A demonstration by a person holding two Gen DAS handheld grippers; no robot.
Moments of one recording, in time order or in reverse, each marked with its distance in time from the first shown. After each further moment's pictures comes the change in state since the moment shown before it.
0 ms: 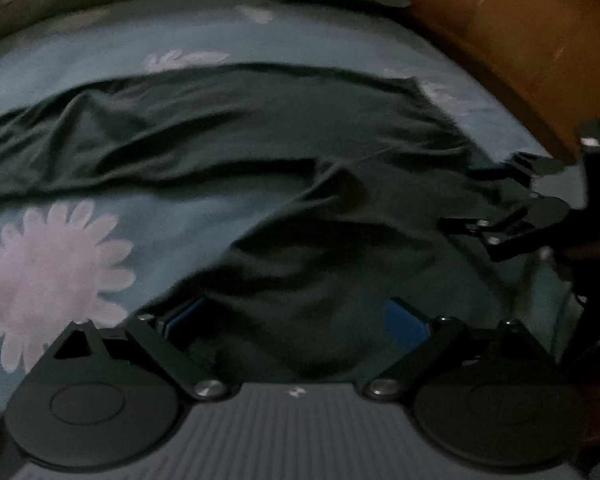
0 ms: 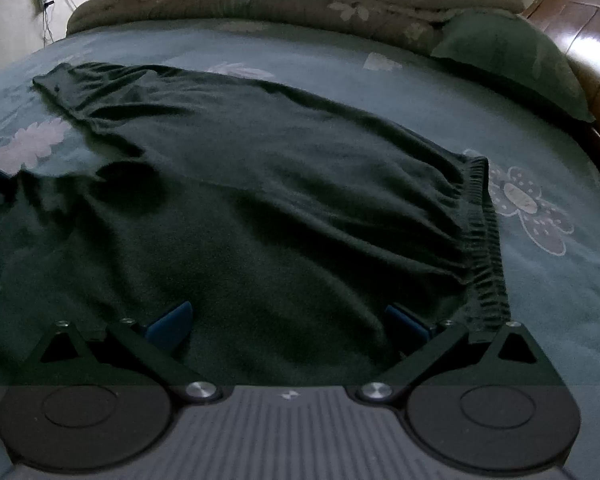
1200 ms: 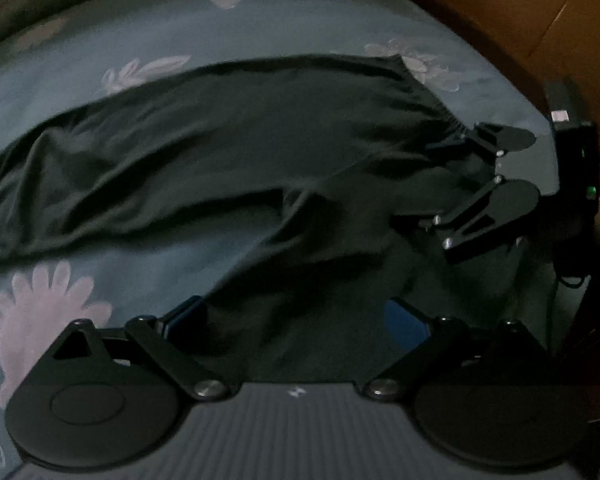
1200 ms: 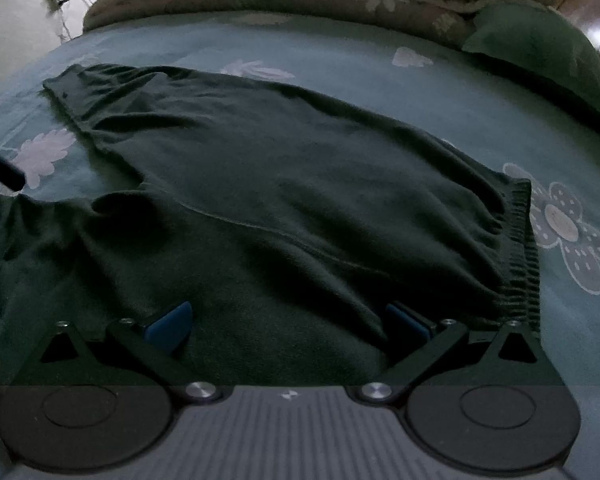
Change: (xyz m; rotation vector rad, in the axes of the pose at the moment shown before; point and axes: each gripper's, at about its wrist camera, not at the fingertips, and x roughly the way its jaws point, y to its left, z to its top) left arm 0.015 -0.023 0.056 0.083 0.134 0.032; right arm 0.033 -0.005 0.030 -0.005 0.045 0.084
